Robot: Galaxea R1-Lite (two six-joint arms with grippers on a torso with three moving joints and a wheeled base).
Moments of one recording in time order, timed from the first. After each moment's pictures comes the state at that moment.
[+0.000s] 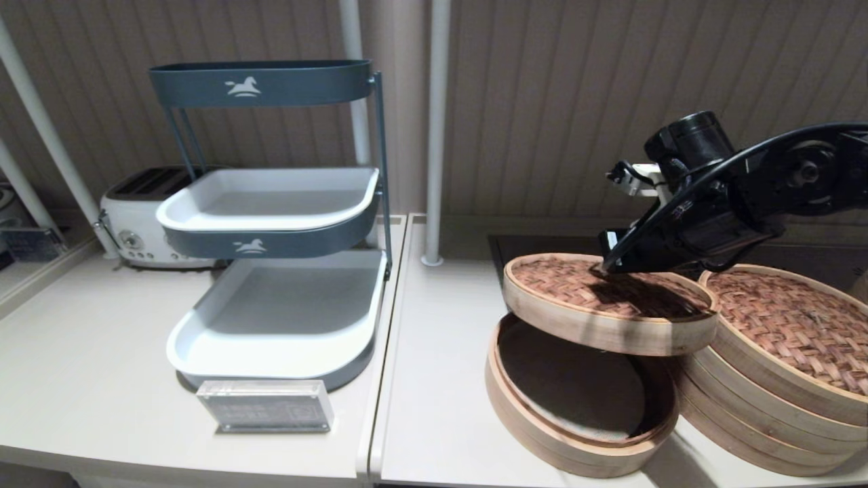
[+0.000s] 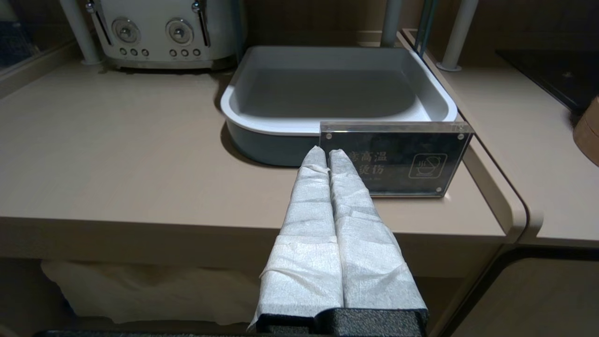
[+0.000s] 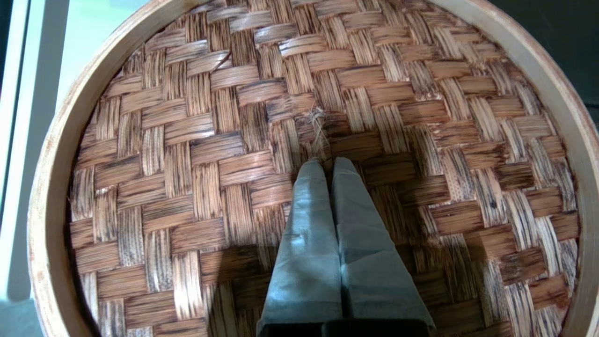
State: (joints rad) left arm 0.00 0.00 0.00 -0.05 -0.01 0.01; right arm 0.25 1.82 -1.55 0.50 -0.06 0.16
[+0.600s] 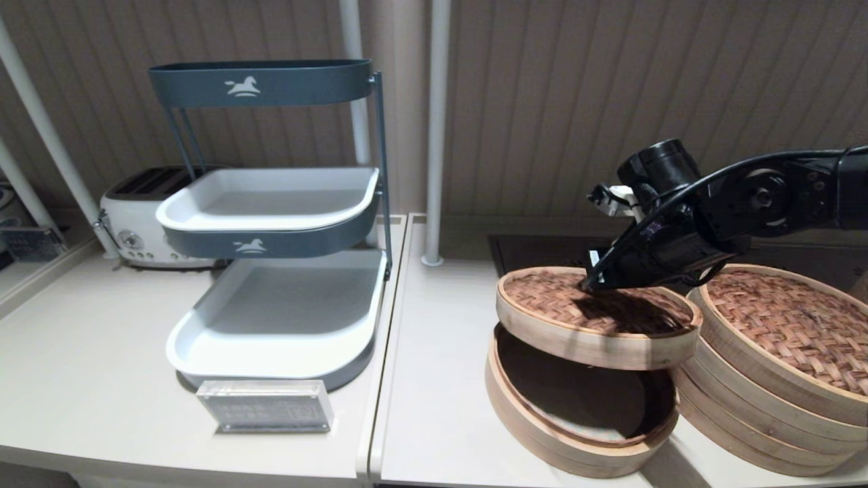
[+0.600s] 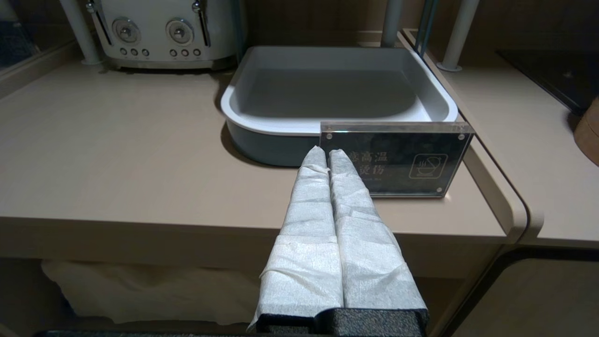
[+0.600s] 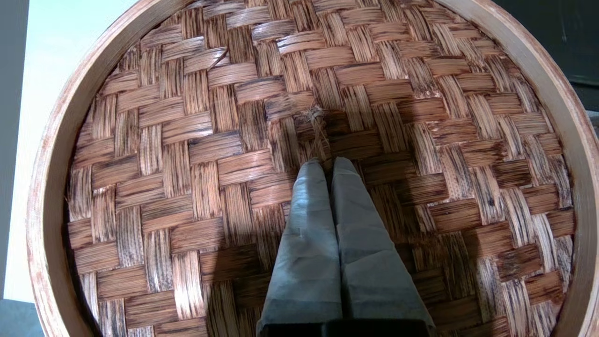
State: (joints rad) left arm 0.00 0.00 0.00 -0.05 -0.01 0.01; right arm 0.27 1.87 -1.50 0.46 -0.08 0.16
